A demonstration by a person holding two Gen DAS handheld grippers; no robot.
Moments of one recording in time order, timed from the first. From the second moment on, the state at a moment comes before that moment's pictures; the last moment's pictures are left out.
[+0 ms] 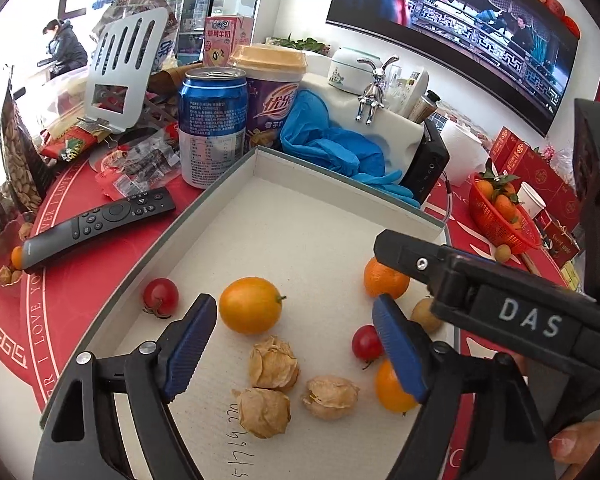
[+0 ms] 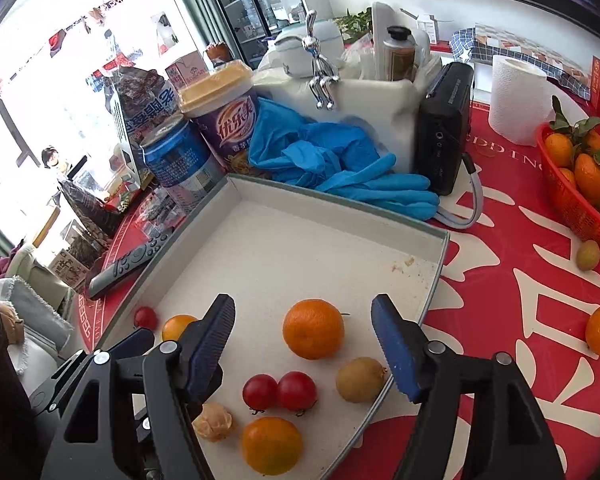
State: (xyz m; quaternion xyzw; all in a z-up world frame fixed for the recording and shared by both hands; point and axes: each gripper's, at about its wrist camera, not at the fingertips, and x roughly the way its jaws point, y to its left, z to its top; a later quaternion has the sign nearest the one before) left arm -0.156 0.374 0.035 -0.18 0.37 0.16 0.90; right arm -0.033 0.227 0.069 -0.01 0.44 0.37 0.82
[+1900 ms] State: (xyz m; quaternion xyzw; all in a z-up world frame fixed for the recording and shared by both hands) left arm 0.034 0.118 0.007 0.01 0.47 0.00 0.88; right arm -0.066 -0.079 0.017 -0.04 0.48 0.09 0.87
